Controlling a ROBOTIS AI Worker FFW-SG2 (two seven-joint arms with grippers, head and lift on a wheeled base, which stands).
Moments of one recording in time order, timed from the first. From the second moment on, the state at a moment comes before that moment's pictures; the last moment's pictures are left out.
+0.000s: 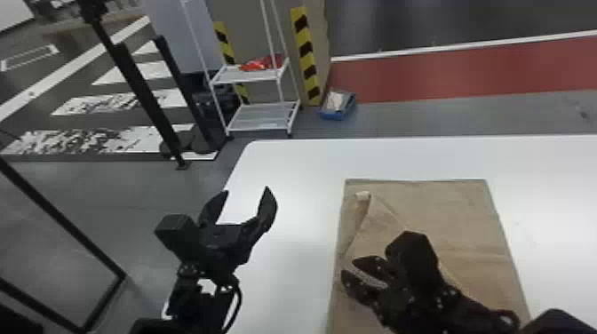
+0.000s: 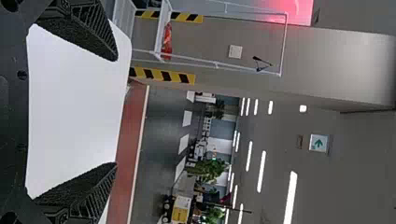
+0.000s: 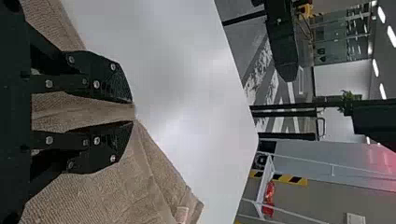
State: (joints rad) left arm 0.36 0.19 0.14 -1.86 0.35 -0.05 -0.03; right arm 0.02 -0.20 0.65 -1.88 -0.06 0.64 0.25
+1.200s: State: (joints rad) left arm 0.43 0.26 0.13 -1.90 0.05 0.06 -0.41; right arm 0.54 -0.21 -0.35 -2.19 -0.20 0.17 0.36
